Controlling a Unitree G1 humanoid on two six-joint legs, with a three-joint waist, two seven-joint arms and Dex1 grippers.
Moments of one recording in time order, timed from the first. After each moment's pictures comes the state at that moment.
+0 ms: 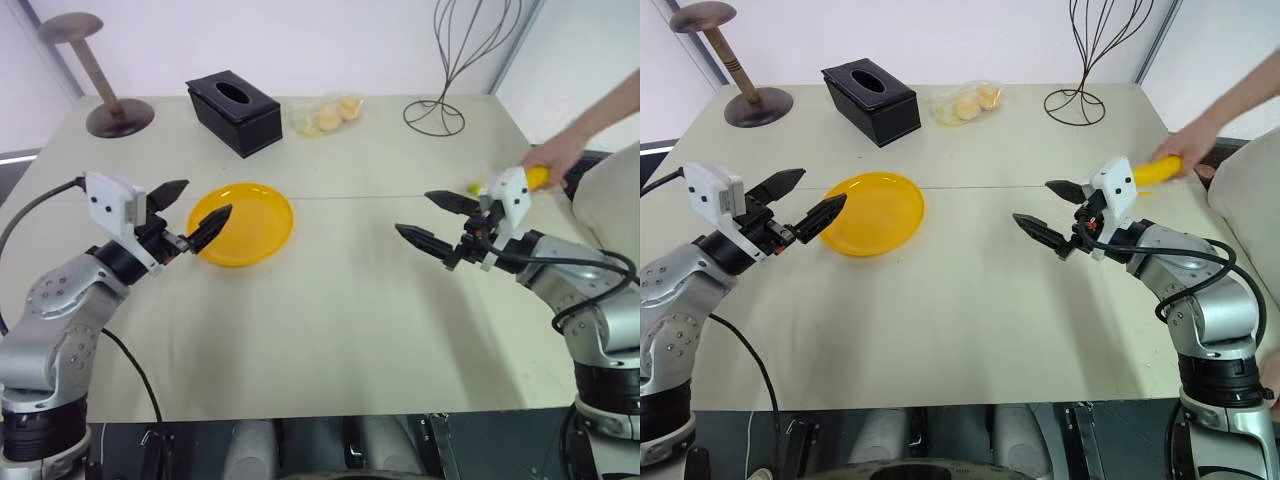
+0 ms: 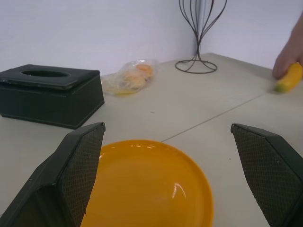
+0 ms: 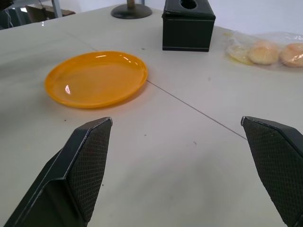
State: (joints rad) left arm -0.17 0.61 0.35 -0.45 -0.64 0.56 -0.53; right arm -0.33 -0.68 -0.17 -0.31 0.56 0.61 0.73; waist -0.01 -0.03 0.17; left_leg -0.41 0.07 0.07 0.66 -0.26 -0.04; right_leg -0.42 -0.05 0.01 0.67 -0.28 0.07
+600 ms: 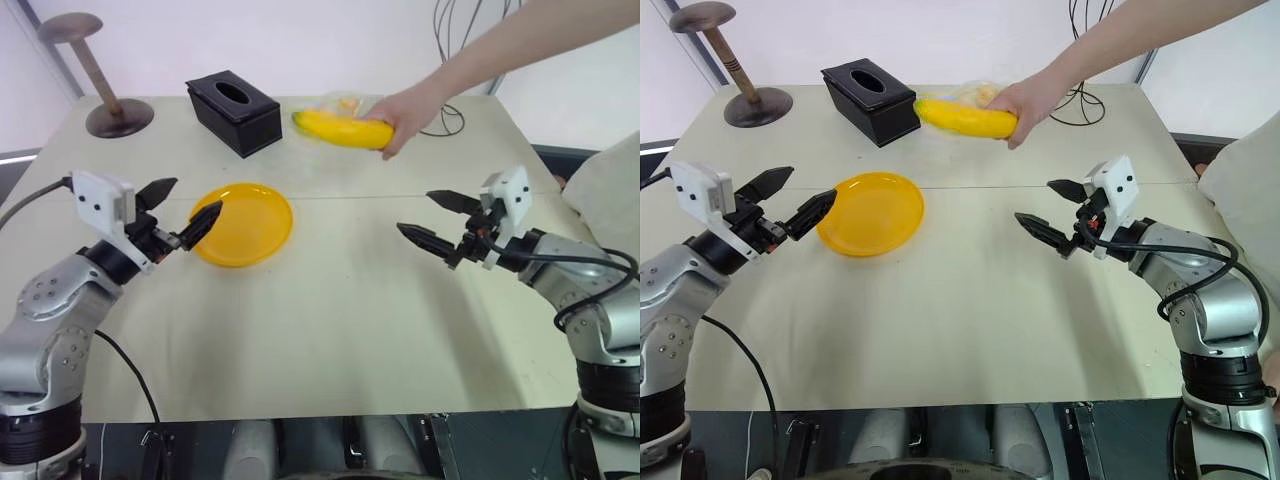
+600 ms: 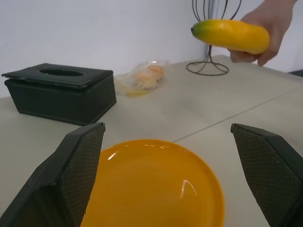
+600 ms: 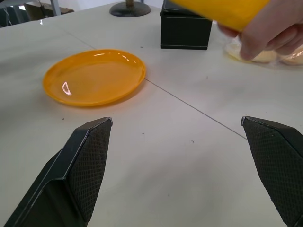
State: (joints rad) left arm -0.16 0.62 0.38 -0.45 -0.66 0.56 -0.49; right arm -0.34 -0.69 -0.17 -0.30 0.58 0.63 0.73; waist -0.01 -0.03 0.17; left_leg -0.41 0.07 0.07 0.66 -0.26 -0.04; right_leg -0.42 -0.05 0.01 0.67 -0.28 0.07
